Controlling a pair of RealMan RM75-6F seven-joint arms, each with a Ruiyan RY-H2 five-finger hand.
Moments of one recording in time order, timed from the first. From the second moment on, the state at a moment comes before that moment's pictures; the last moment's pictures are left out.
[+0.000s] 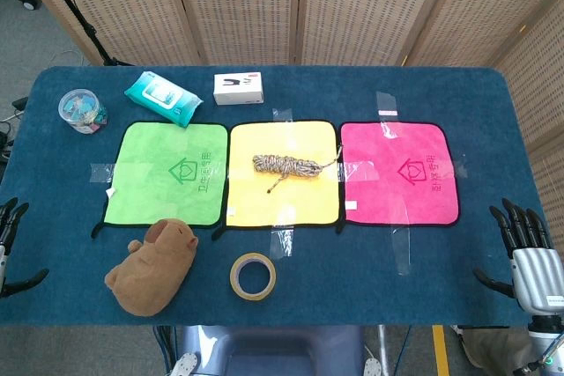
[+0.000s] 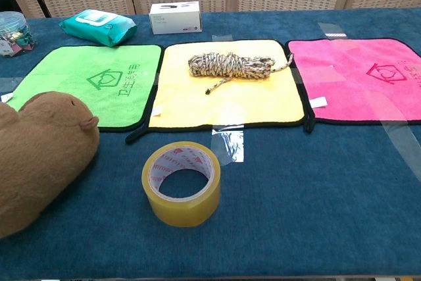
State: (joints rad) left arm -0.03 -1.03 -0.02 -1.70 1.50 1.52 0.02; right arm 0.06 -1.15 0.05 -1.53 -1.57 1.58 0.07
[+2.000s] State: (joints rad) left arm -1.35 -1.56 -0.12 -1.26 0.71 0.50 0.57; right arm 0.08 -1.15 0.14 -1.44 -1.32 1.42 0.06
